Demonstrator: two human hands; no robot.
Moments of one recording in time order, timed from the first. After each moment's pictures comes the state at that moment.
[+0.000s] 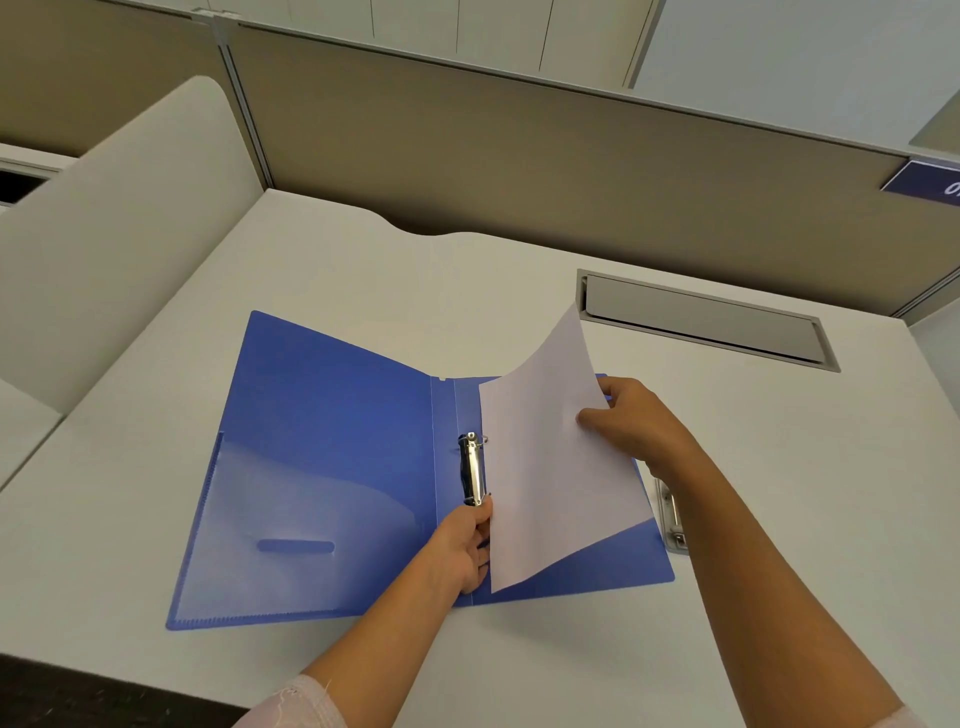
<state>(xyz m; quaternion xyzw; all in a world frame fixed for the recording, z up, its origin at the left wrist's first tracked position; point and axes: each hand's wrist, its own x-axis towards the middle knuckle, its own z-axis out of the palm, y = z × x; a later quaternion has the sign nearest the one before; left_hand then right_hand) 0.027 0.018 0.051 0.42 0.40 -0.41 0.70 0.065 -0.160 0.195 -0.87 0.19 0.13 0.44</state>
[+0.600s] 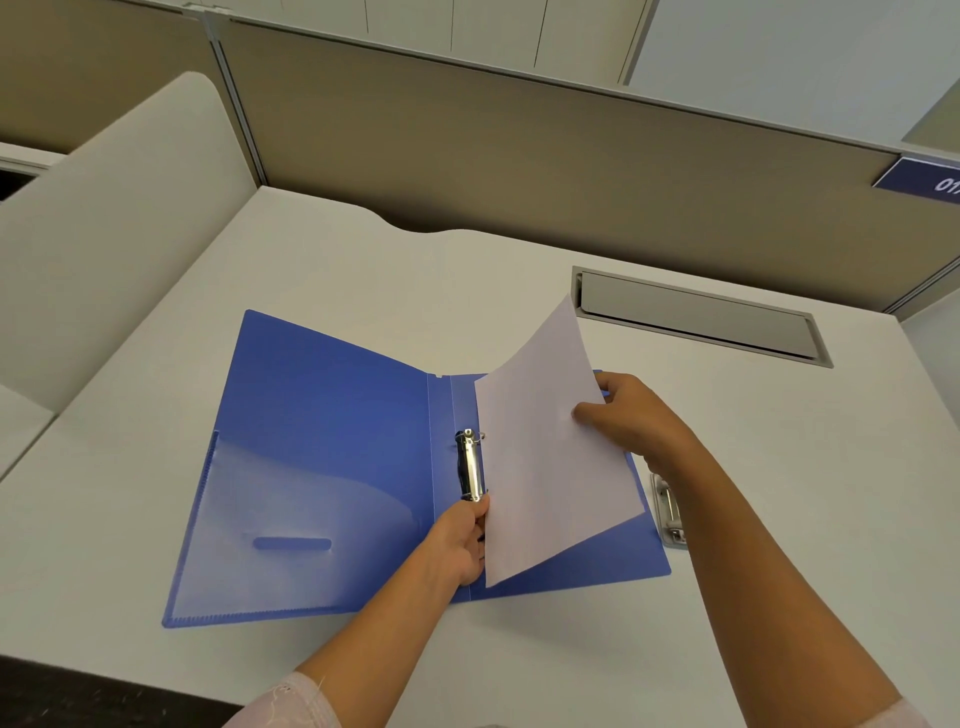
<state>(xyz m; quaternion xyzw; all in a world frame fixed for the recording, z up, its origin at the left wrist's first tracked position) 0.027 0.015 0.054 0.40 0.38 -0.40 0.73 0.063 -0.161 0.200 -0.87 0.19 0.15 0.44</state>
